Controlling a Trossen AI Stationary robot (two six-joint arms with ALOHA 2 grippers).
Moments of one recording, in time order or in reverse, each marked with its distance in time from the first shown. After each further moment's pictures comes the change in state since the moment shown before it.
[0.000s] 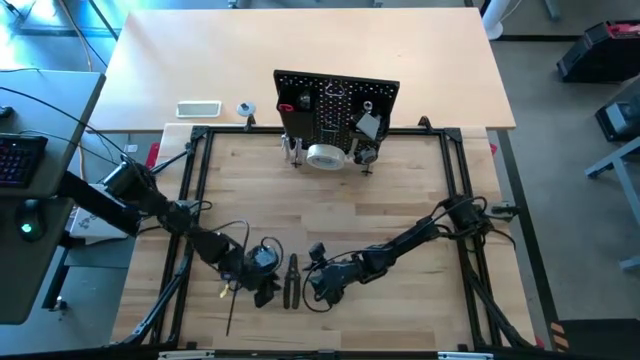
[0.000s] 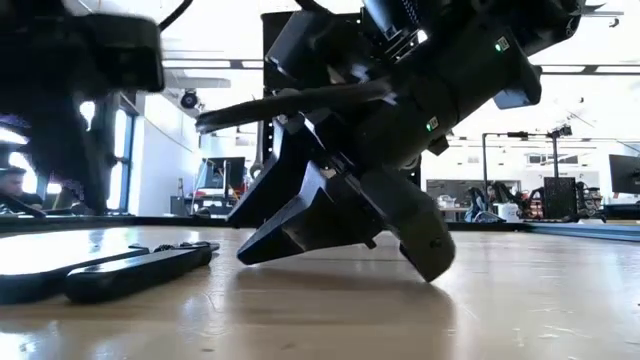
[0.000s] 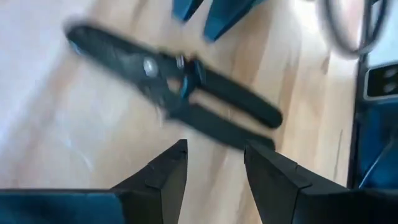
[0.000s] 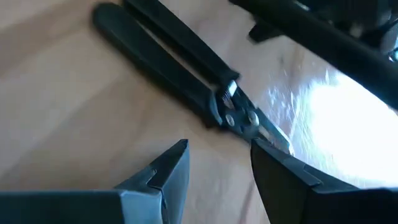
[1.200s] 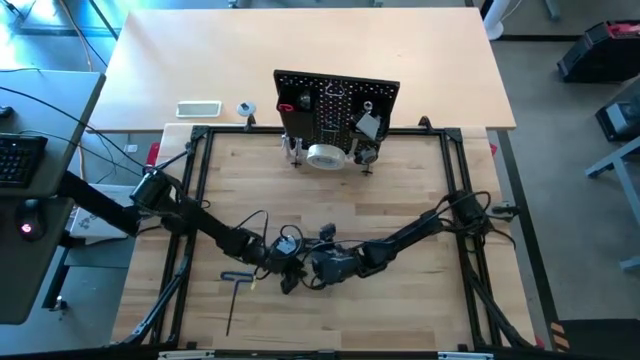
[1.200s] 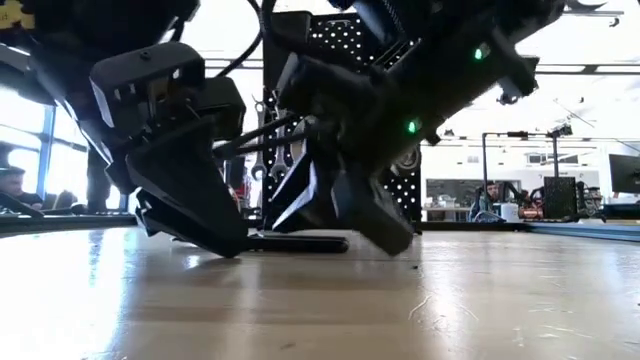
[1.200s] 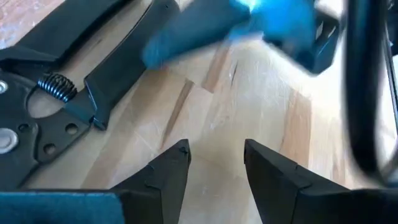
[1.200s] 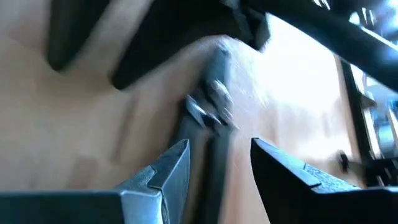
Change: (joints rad) left arm 0.189 0.247 0.001 0.383 -0.021 0.151; right arm -0.033 -0.056 0.000 -0.166 0.316 0.126
